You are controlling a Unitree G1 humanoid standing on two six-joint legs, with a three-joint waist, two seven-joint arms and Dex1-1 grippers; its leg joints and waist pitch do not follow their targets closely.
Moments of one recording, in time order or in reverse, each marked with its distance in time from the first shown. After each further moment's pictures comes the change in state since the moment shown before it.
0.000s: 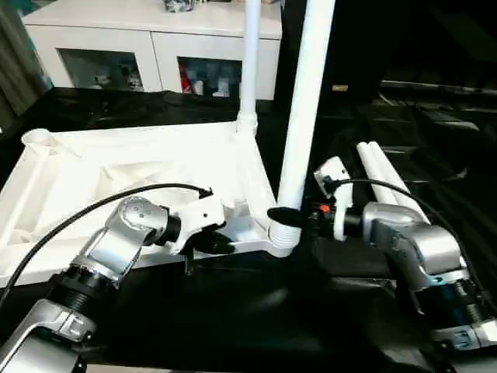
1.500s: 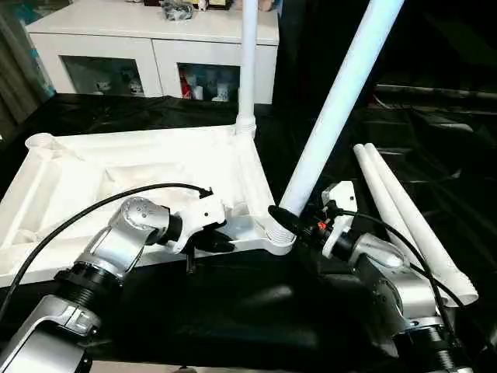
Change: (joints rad) left arm -0.024 -0.021 -0.005 0.085 0.013 -0.049 0.027; right arm 0.200 0.168 -0.047 0.048 -0.067 -0.417 -0.168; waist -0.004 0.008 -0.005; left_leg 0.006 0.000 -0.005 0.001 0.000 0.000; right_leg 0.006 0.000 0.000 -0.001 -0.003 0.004
